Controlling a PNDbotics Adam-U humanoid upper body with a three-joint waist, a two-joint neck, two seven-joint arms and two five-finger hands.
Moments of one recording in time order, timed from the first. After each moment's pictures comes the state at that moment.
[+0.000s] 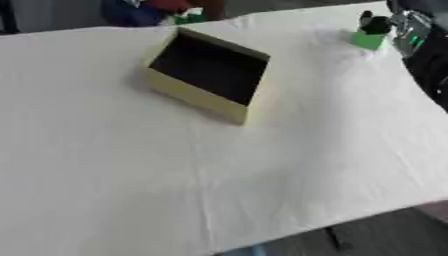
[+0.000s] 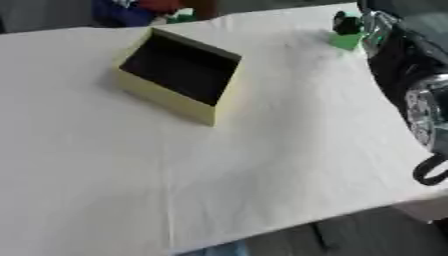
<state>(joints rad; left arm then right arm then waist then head) -0.26 0.40 -0.06 -1.98 0.03 -0.08 0.05 -1.22 -0.77 -0.06 -0.09 0.92 -0.04 -0.23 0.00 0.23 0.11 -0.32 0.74</state>
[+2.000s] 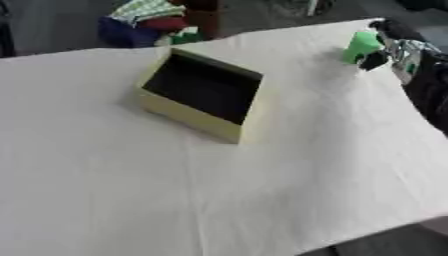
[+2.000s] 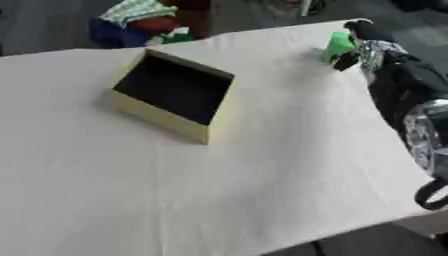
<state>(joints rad) -0.26 0.40 -0.06 -1.98 0.04 -0.09 0.04 -1.21 -0.78 -0.07 -0.11 1.09 -0.04 -0.08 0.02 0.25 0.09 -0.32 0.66</state>
